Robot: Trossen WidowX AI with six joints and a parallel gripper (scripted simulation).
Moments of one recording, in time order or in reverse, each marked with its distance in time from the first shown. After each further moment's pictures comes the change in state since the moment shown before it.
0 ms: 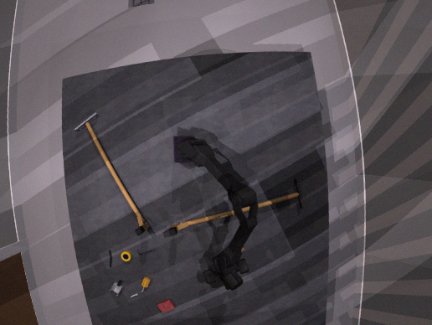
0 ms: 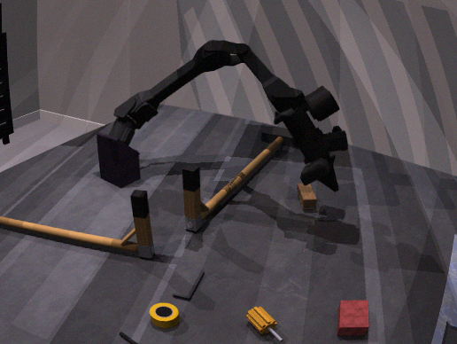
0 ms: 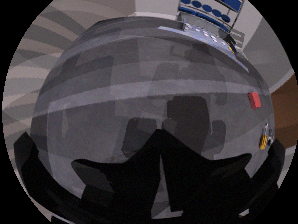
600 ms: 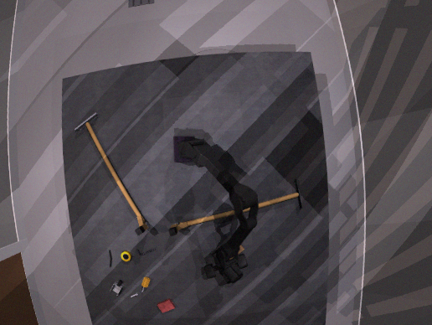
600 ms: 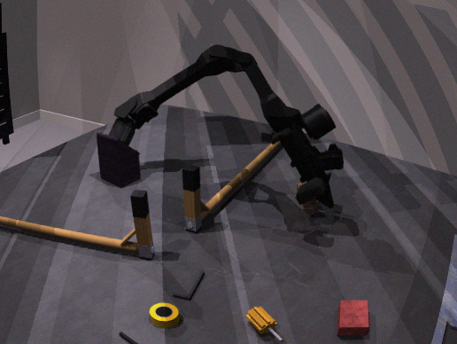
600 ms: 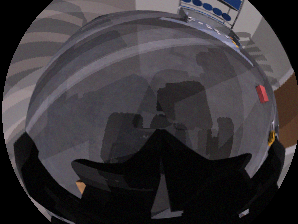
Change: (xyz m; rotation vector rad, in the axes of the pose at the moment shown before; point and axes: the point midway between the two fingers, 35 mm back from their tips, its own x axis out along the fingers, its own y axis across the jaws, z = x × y) arm 0.034 0.004 -0.032 0.003 -0.004 0.005
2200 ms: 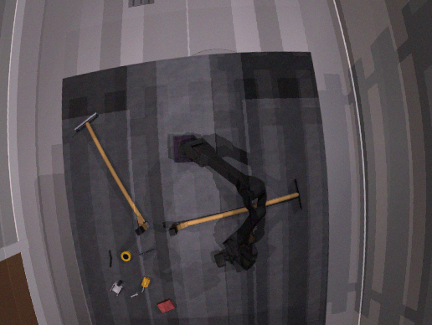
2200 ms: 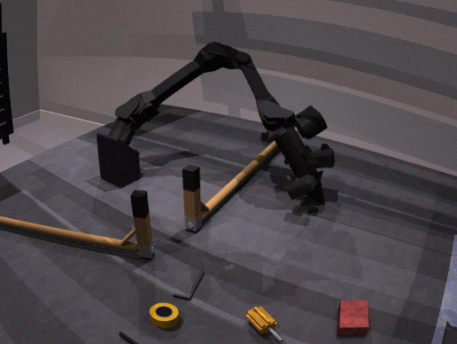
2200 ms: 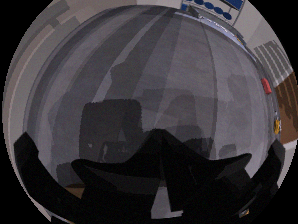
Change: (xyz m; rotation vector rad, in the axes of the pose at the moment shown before) arm 0.002 0.057 -0.038 0.007 0.017 -0.013
